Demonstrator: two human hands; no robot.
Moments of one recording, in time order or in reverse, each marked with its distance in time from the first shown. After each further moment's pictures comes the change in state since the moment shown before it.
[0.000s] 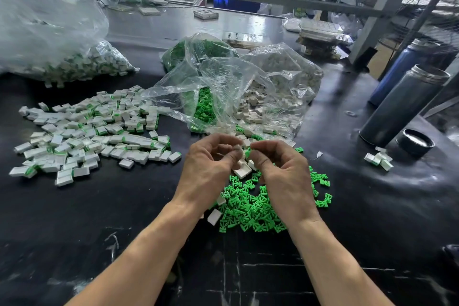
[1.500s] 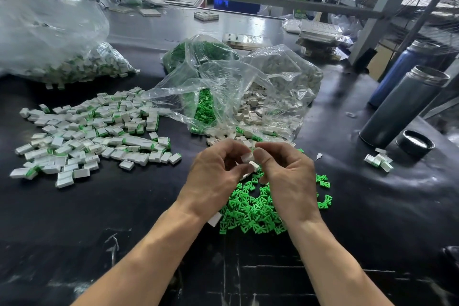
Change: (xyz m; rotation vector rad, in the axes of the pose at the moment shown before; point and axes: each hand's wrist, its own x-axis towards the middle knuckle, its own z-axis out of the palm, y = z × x) left_hand 0.000 -0.006 0.003 0.233 -0.116 0.116; right_hand -0.001 -0.003 -0.001 0.038 0.086 0.003
